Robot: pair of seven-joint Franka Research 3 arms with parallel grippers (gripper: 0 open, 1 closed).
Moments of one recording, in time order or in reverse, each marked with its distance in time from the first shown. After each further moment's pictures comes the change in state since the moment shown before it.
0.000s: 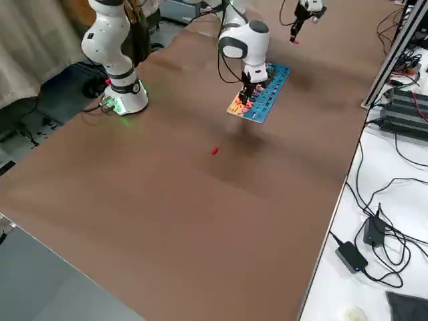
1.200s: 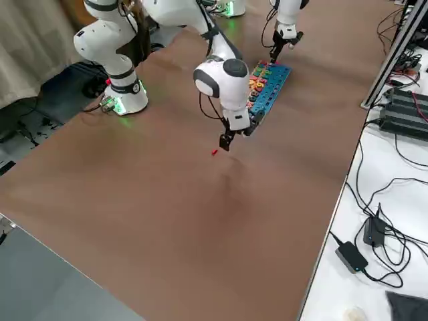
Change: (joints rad) left arm -0.176 0.142 0.070 -0.003 0.049 0.148 -0.111; right arm -0.464 0.003 -0.008 0.041 -0.044 -0.026 -0.493
